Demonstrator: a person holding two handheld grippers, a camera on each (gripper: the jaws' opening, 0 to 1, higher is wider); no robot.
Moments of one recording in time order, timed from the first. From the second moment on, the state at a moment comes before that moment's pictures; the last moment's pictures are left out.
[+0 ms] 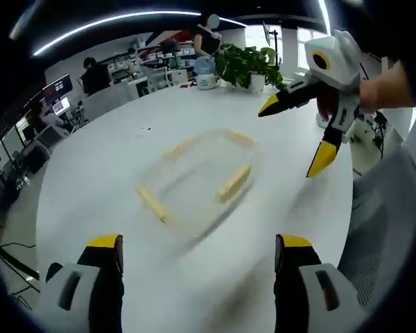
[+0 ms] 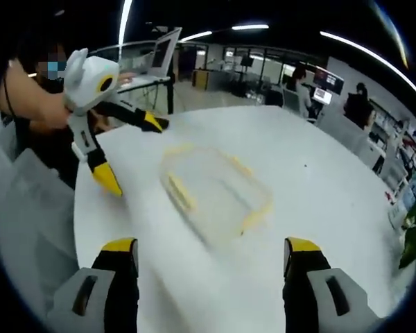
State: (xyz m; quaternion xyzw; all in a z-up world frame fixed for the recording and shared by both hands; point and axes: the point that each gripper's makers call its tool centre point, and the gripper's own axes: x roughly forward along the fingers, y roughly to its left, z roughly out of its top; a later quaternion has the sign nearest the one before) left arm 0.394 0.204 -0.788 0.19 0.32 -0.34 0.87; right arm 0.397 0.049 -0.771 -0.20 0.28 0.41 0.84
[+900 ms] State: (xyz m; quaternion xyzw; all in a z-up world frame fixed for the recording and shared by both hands) left arm 0.330 0.210 -0.797 0.13 0.30 -0.32 0.89; right arm 0.347 0.014 -0.773 -0.16 0.26 0.38 0.87
